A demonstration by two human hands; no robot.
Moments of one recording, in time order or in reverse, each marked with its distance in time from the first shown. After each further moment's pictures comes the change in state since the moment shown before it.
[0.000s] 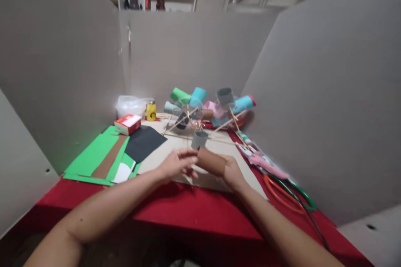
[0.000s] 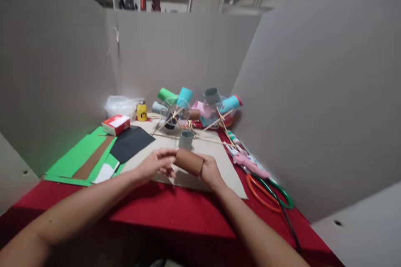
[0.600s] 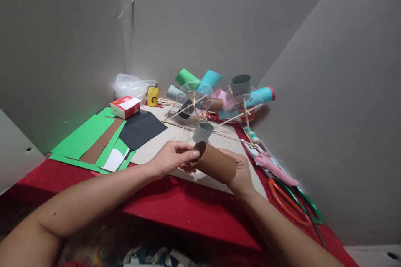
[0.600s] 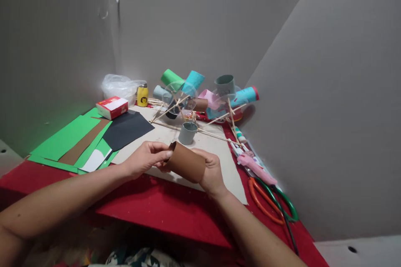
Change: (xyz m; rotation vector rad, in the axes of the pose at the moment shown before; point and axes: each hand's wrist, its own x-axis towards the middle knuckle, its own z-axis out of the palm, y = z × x) left_hand -0.003 0.007 0.012 -0.021 0.084 -0.021; right_hand -0.010 -0.010 -0.003 0.115 -0.060 -0.085
